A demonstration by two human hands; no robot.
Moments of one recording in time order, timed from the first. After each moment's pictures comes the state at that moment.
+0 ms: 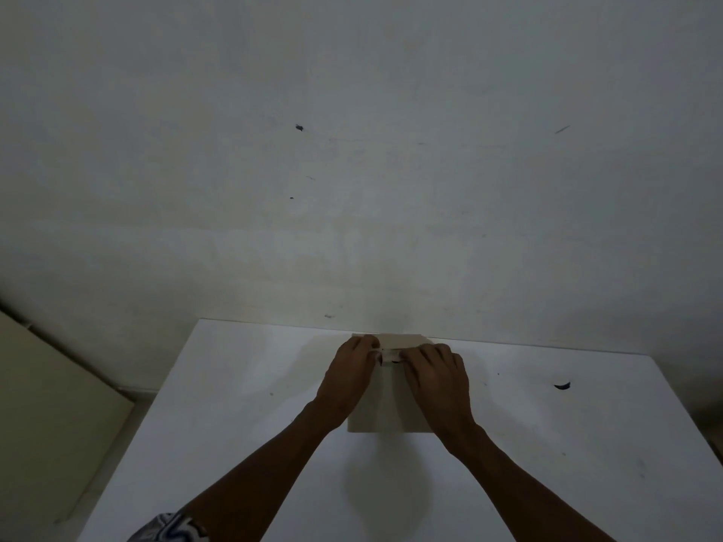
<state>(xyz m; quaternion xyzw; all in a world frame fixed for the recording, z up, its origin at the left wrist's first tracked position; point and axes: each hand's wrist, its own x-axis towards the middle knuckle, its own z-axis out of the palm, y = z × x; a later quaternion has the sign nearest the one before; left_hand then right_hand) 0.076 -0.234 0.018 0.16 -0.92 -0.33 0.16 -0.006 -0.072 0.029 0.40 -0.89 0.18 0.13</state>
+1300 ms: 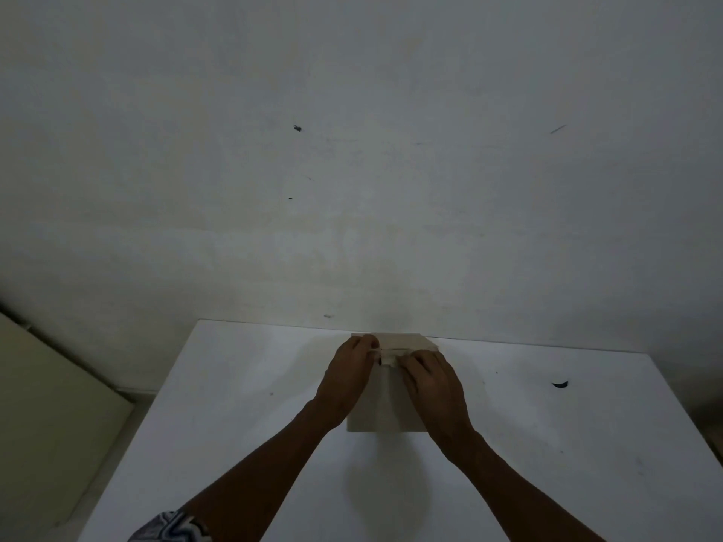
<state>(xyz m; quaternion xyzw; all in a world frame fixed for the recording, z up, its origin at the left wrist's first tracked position) 0.078 -0.232 0.022 0.16 -0.91 -0.34 0.15 0.005 -0.067 0.028 0.43 -0.87 0.24 0.11</state>
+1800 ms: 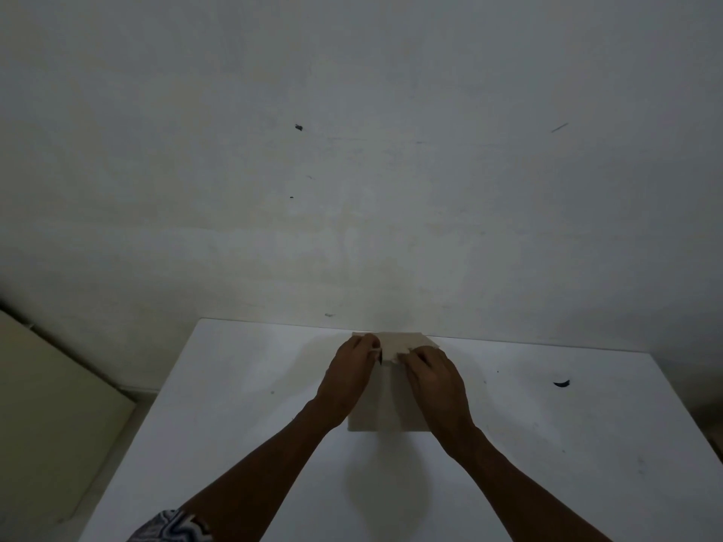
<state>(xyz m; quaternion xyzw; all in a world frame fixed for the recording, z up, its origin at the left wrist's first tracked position) 0.078 -0.230 0.024 0.16 -0.92 -0.33 0.16 0.001 -0.067 0.026 0.44 -0.86 0.23 0.13</state>
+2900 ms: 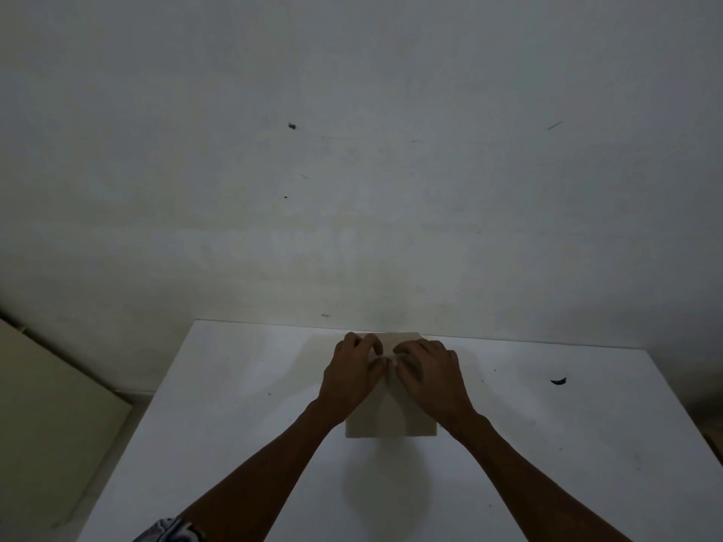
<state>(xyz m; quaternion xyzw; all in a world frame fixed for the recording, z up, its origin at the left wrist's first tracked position) 0.076 -0.223 0.028 0.19 -0.92 -0.30 0.14 -0.016 -0.073 0.027 0.40 -0.87 0.29 0.03</state>
